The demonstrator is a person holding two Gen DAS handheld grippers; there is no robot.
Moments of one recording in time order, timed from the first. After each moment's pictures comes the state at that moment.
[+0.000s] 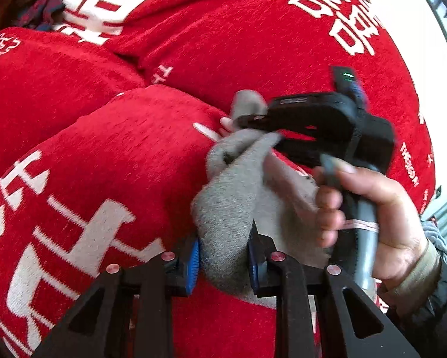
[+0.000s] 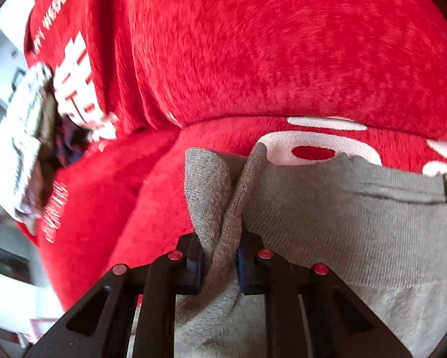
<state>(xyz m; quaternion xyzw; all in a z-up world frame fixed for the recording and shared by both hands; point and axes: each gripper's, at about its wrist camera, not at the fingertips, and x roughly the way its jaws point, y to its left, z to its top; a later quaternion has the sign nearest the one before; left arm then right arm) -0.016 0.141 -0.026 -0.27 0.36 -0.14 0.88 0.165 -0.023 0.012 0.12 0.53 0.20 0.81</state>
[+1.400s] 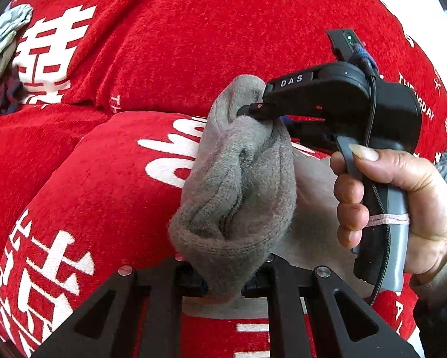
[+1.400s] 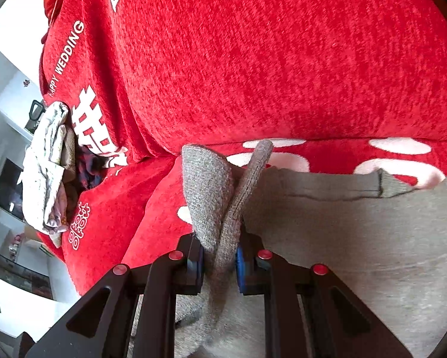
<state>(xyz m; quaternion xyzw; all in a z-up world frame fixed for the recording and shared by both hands) -0.016 0.018 0.036 -0.09 0.38 -0.12 0.91 0.149 -0.127 0.054 0.16 0.50 0.21 0.82</state>
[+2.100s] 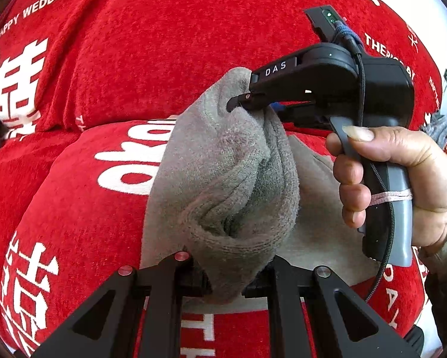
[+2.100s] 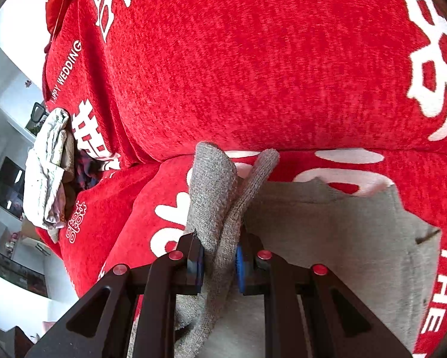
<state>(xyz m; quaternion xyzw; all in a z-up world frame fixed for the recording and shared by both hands) -0.024 -0.062 0.052 -0.02 0.39 -0.15 0.91 0.140 -0.204 0.074 0.16 0.49 0.21 0.83</state>
